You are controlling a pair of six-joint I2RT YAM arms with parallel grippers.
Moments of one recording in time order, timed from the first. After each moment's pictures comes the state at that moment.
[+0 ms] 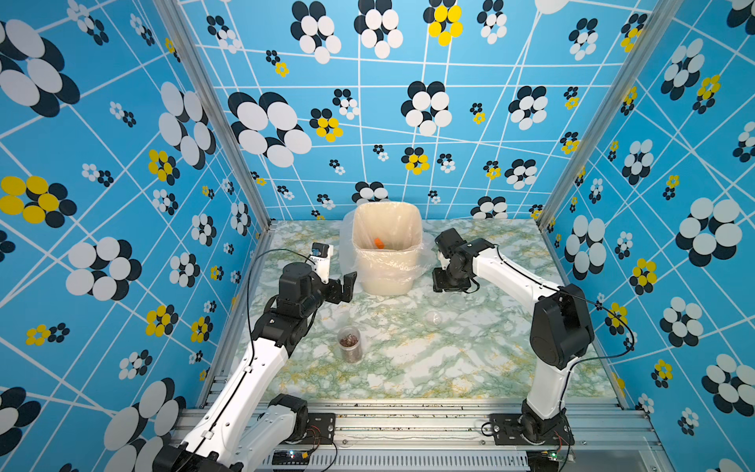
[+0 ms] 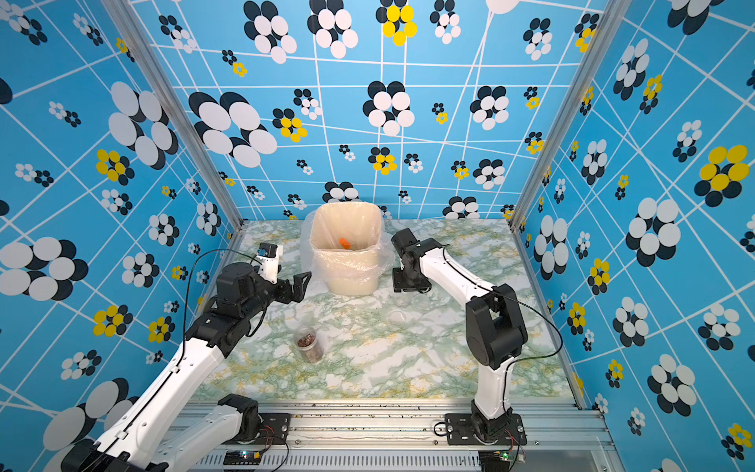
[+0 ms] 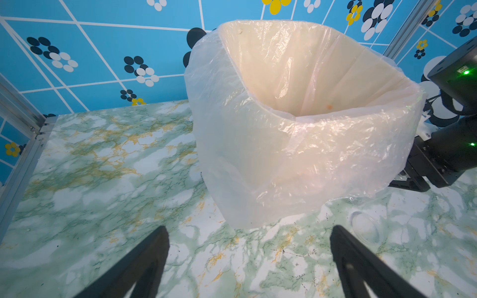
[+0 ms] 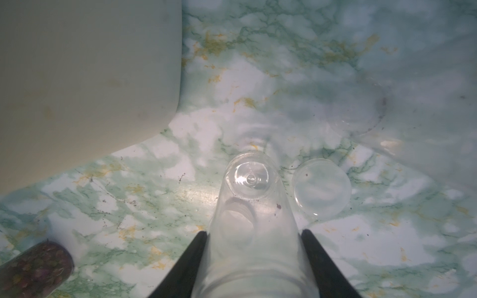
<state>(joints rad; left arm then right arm) -0.25 0.95 0.81 -0.24 0.14 -0.08 0.49 1.90 1.57 -0.97 0.00 0.35</state>
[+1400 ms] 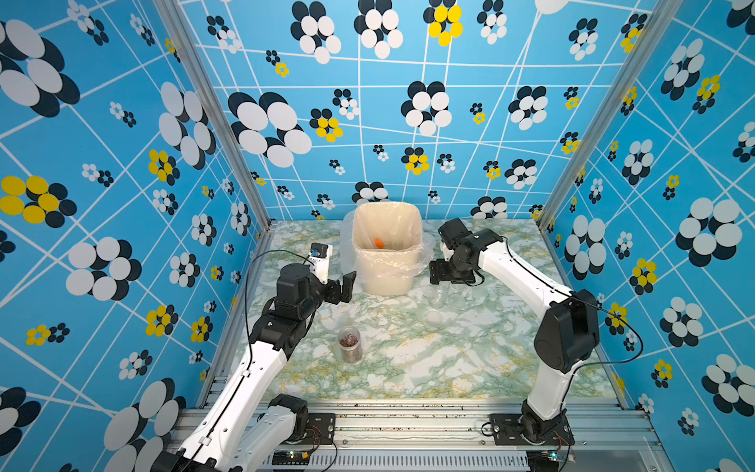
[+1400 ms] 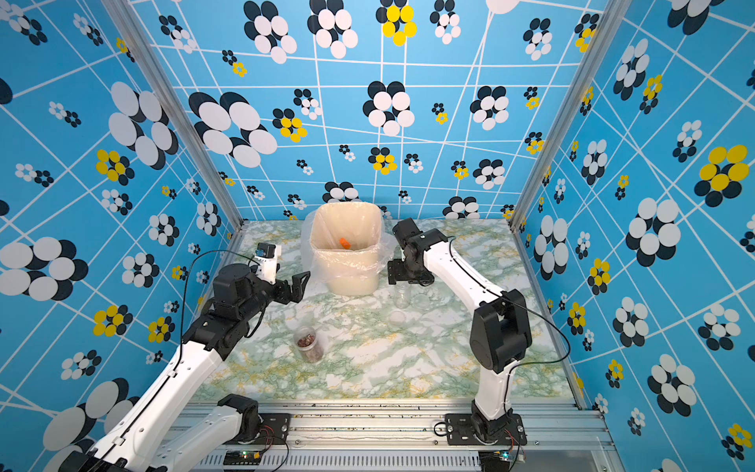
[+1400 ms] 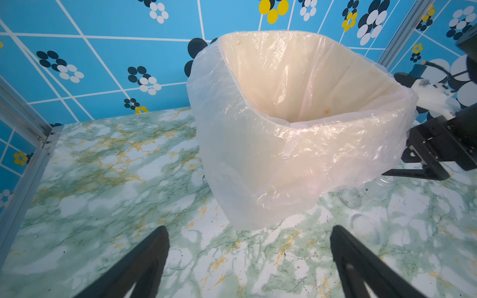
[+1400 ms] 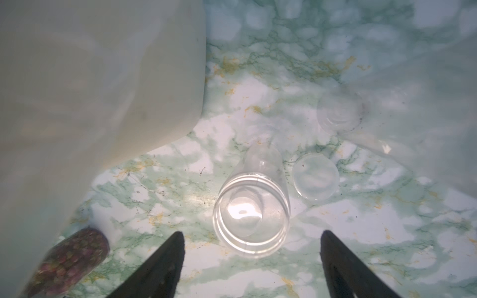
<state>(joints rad) -0.25 0.92 0.80 -0.23 0.14 -0.06 0.49 1.81 1.67 -1.07 0.00 0.38</state>
